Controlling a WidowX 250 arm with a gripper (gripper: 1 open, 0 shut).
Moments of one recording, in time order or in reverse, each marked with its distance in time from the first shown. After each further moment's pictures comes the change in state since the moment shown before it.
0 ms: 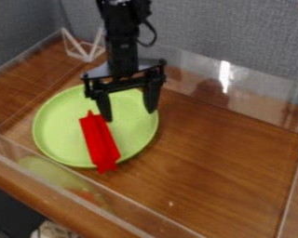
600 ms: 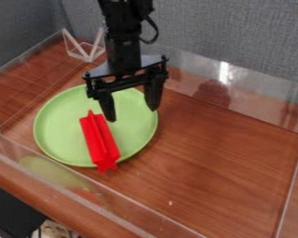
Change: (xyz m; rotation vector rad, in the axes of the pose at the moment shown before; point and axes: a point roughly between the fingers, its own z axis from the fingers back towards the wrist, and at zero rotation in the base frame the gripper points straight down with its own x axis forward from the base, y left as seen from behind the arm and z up) arm -0.005 0.002 0.004 0.006 0.018 0.064
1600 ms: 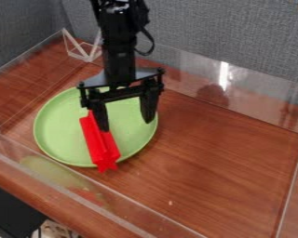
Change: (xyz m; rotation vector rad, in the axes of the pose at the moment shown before) arm -0.007 0.011 -0.004 -0.001 -0.006 -0.050
